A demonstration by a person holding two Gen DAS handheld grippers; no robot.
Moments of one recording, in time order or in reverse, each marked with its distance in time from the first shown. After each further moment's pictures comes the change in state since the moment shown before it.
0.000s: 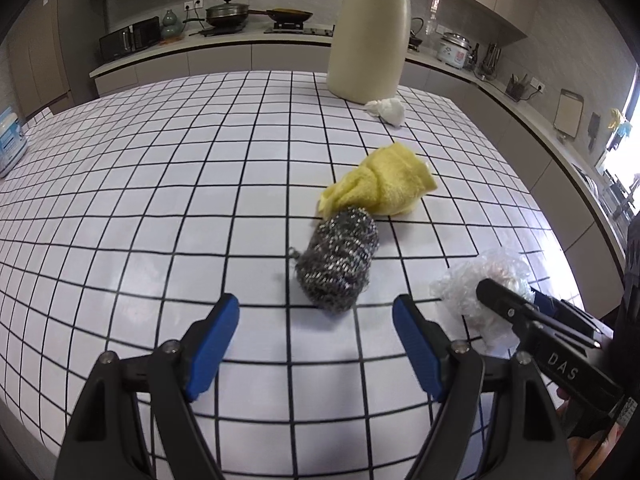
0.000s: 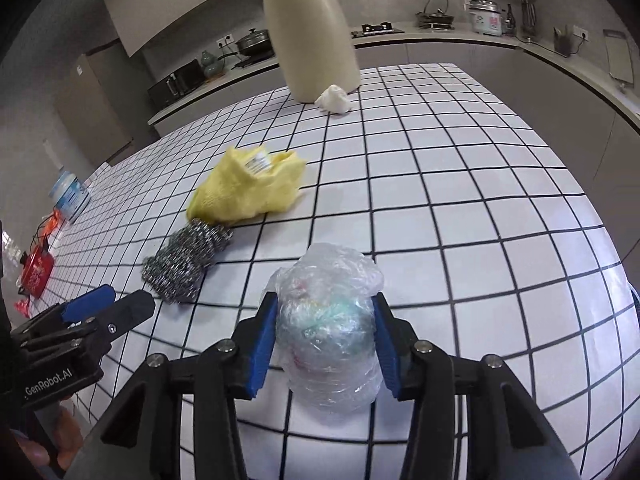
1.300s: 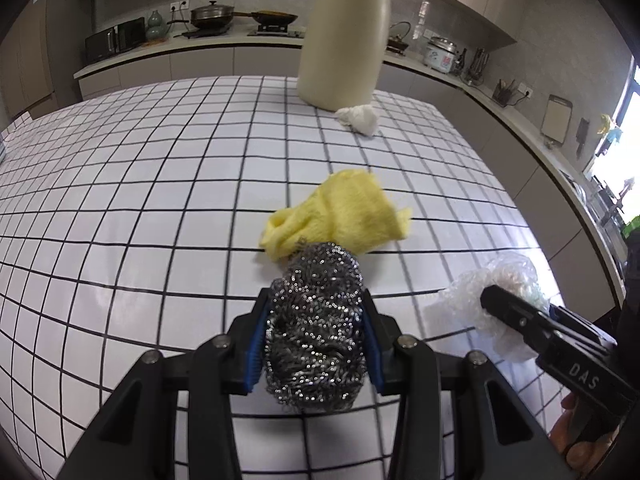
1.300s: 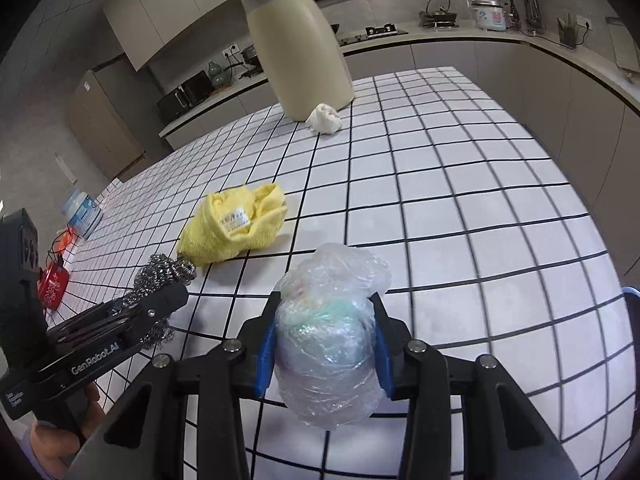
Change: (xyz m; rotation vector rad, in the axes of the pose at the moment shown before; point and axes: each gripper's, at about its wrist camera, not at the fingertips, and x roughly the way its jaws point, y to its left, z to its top) left arm 0.011 -0.030 0.018 0.000 -0.020 -0.077; right arm -0.011 -0.033 0.019 0.022 -0.021 0.071
